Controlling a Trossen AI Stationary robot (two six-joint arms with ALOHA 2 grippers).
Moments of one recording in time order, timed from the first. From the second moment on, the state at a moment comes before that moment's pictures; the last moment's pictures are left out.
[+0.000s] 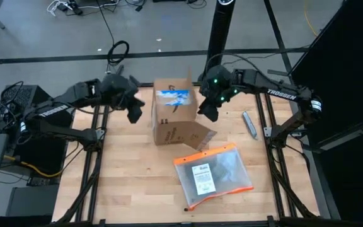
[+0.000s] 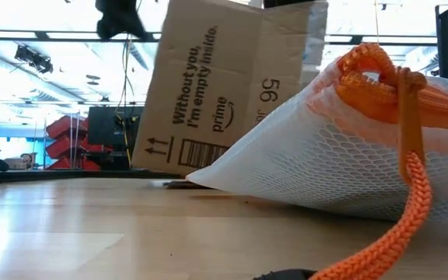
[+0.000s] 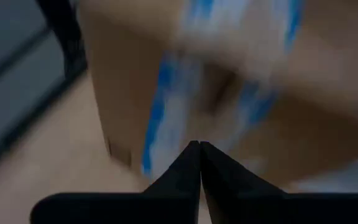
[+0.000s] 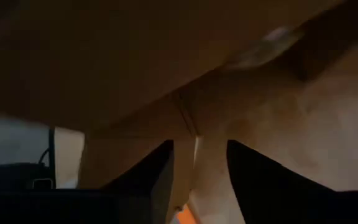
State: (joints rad) left arm 0.30 1.08 1.25 -0.94 -0.04 -0.30; right arm -0.28 1.52 1.57 -0.94 -0.28 0.22
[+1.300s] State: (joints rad) left arm 0.12 1.50 1.27 -0.43 0.13 -0.39; right arm -0.02 1.27 0.80 -0.42 0.10 0.64
